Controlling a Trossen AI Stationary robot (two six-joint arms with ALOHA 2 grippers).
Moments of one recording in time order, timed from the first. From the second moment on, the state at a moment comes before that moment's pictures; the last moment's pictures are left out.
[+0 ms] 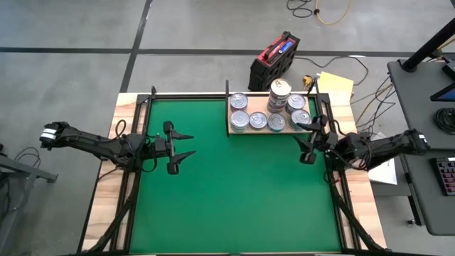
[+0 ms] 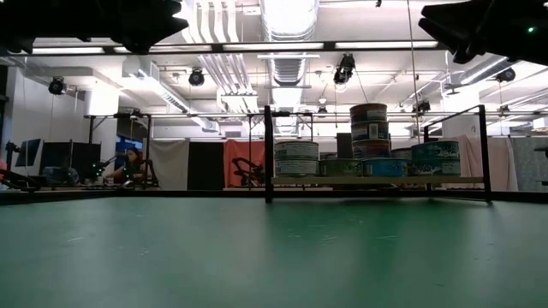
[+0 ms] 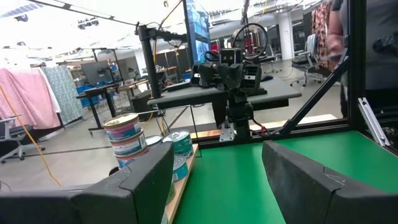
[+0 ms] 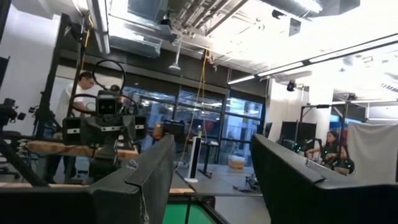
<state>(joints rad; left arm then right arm) -0.15 0.74 0.30 0.56 -0.29 0.22 0.06 0.40 0.01 0.91 0.32 -0.36</state>
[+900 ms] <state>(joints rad) -0.15 0.49 0.15 0.62 -0.32 0.23 0.07 0.01 0.01 0.40 0.31 -0.29</state>
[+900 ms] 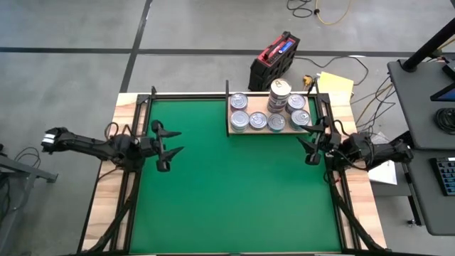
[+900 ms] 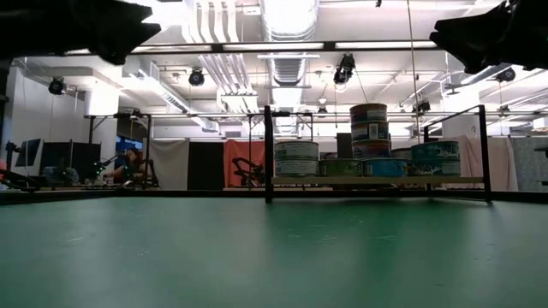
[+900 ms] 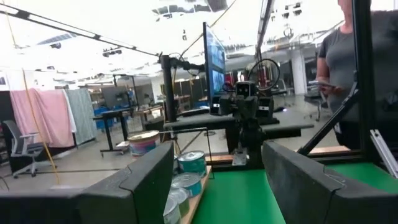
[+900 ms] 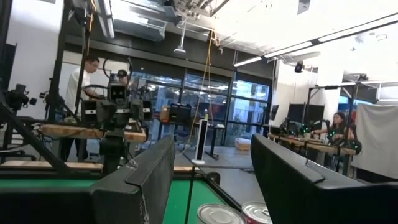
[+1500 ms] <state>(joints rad) -0.15 0.03 0.08 0.33 -0.37 0.20 0.07 0.00 0.01 0.34 0.32 -0.24</state>
